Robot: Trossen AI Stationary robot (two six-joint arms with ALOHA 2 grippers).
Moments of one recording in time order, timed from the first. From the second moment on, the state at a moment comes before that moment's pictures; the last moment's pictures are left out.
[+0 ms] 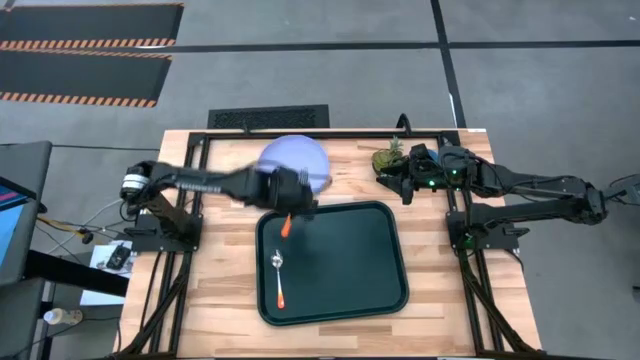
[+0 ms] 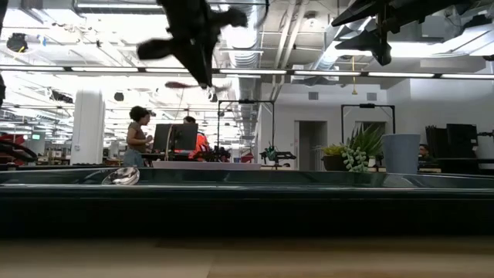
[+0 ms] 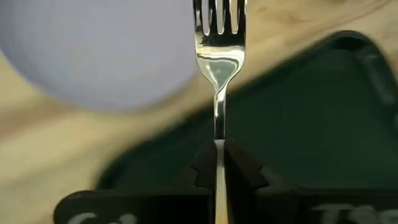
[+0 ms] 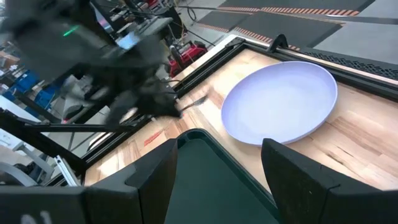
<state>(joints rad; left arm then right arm) -0.03 1.65 1.45 -1.02 -0.34 -1.20 -0.21 0.80 0.71 -0.17 0.03 0.56</state>
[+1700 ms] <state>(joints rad) -0.47 2.00 1.45 -0.93 -0.29 -2.12 -0.21 0.80 0.71 -0.19 0.00 0.59</state>
